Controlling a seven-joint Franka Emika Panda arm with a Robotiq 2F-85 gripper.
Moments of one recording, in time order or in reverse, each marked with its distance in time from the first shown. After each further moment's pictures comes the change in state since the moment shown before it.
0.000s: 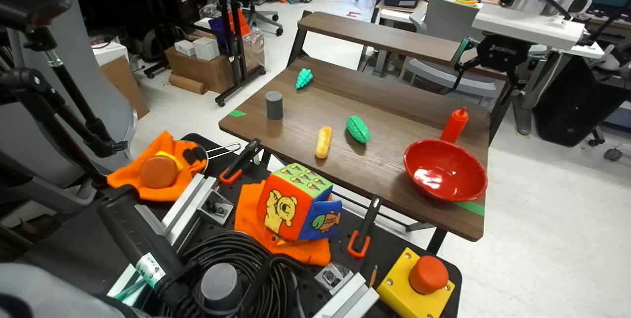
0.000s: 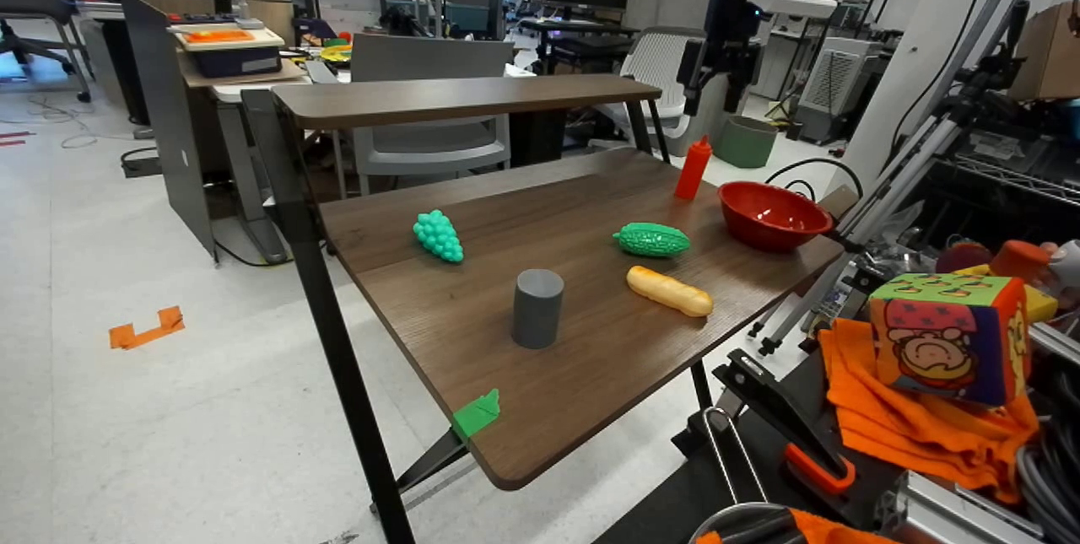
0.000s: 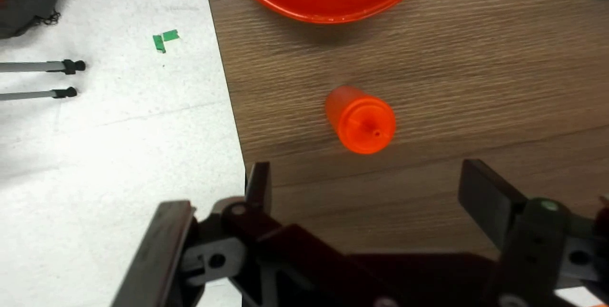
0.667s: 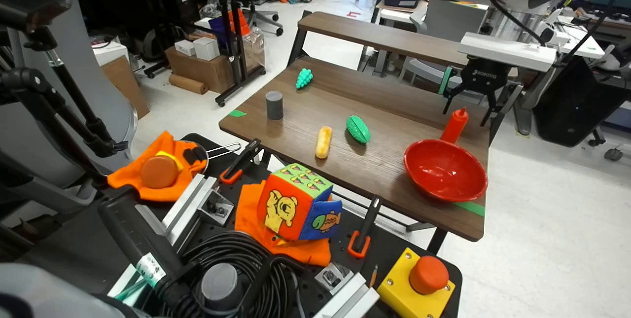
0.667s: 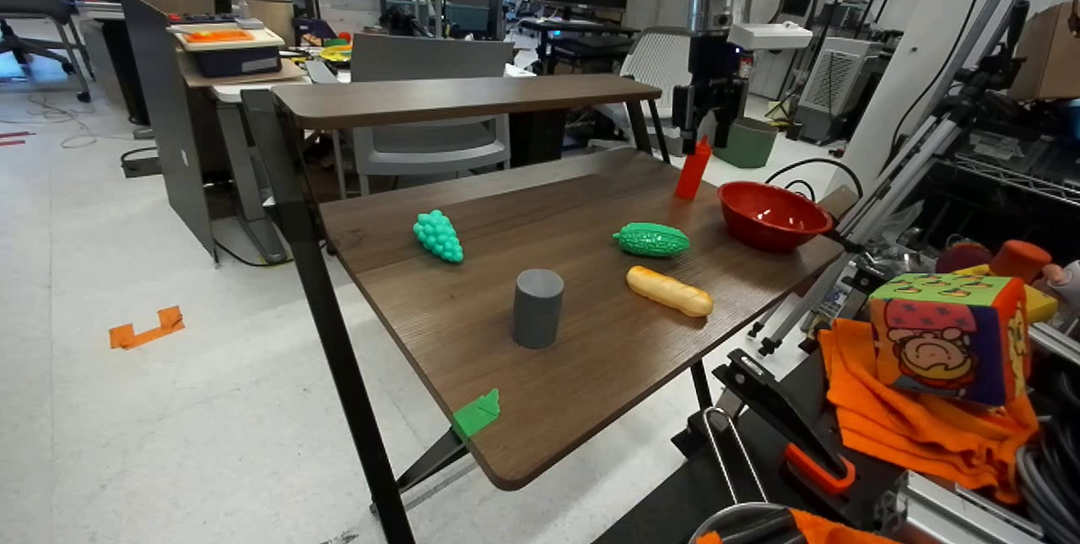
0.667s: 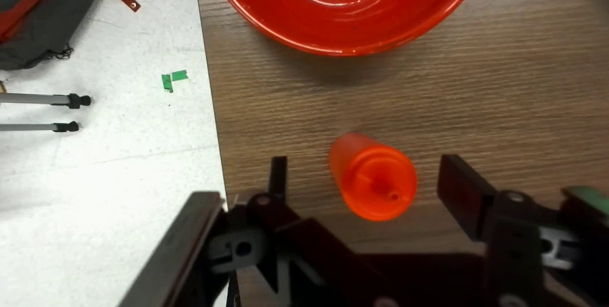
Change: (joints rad) arm 0.003 0.143 0.013 0.135 -0.070 -0.116 0.018
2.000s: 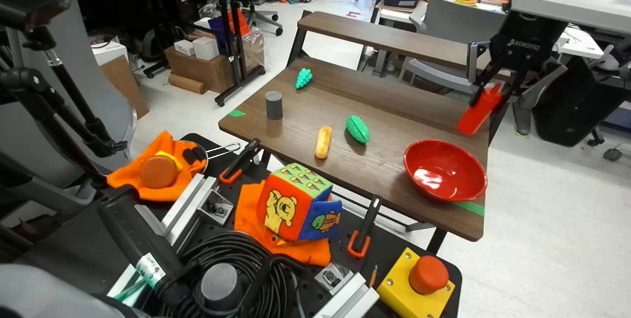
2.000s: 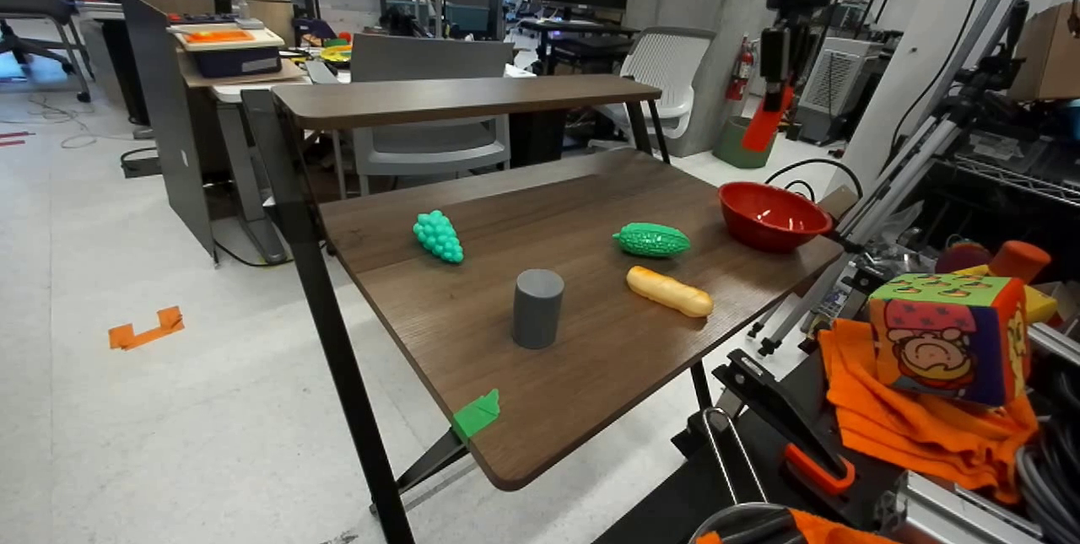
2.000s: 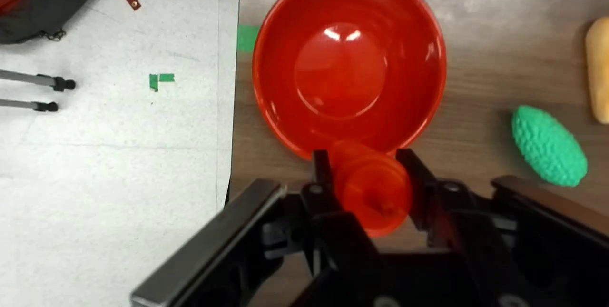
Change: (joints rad) arm -0.082 -0.403 0.034 -0.419 -0.018 0.010 -0.269
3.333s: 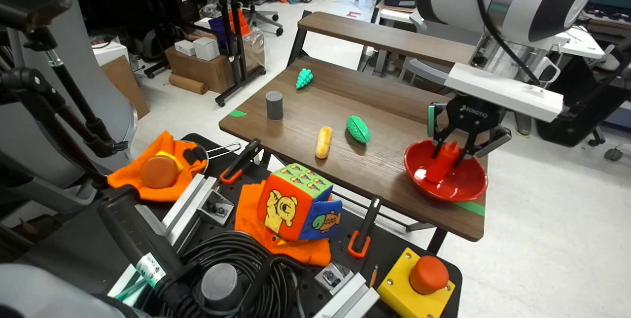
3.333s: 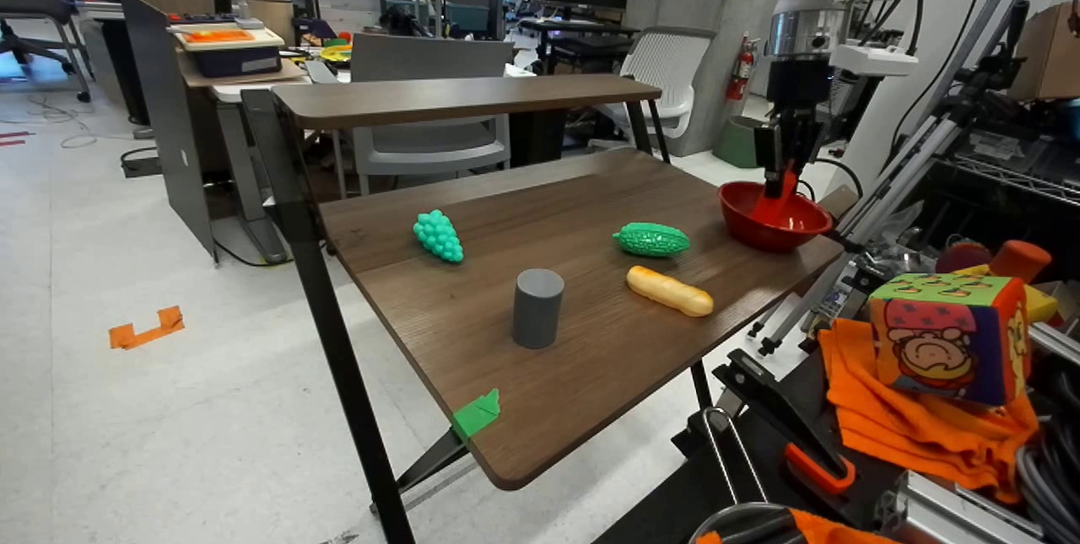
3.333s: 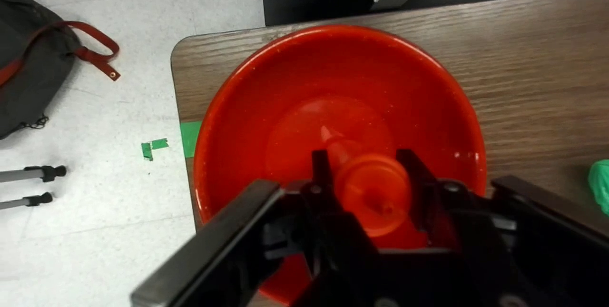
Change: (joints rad) arm 0.008 0.081 -0.002 -0.179 0.000 0.209 0.208
